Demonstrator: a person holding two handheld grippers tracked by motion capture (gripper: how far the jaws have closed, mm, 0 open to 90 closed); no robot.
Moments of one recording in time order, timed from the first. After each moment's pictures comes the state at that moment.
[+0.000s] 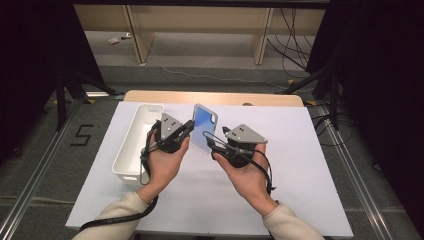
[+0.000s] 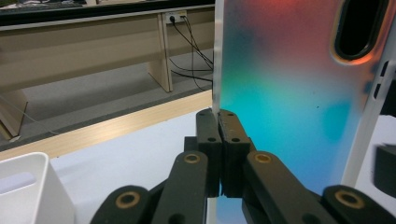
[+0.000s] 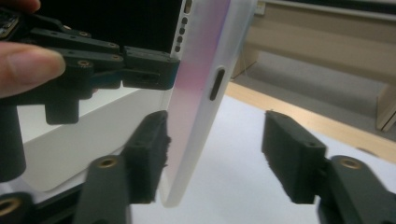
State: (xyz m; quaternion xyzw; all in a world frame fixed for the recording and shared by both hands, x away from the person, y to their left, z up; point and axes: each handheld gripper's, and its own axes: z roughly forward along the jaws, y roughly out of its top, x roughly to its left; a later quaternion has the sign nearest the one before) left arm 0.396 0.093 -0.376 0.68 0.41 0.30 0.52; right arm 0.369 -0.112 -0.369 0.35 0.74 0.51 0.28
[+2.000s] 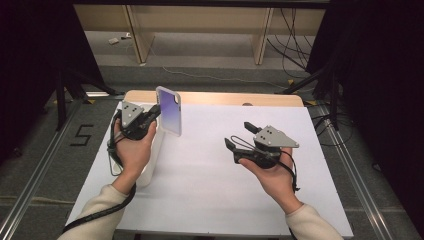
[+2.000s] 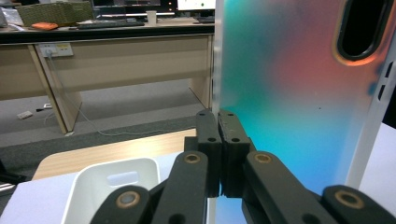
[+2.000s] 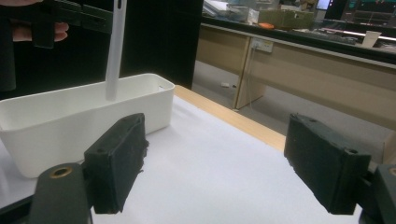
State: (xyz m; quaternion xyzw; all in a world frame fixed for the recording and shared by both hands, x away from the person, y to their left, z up) left arm 0.408 0.166 -0.354 0.62 0.47 0.35 0.53; right arm 0.372 -0.175 -0.372 0.29 0.72 0.55 0.29
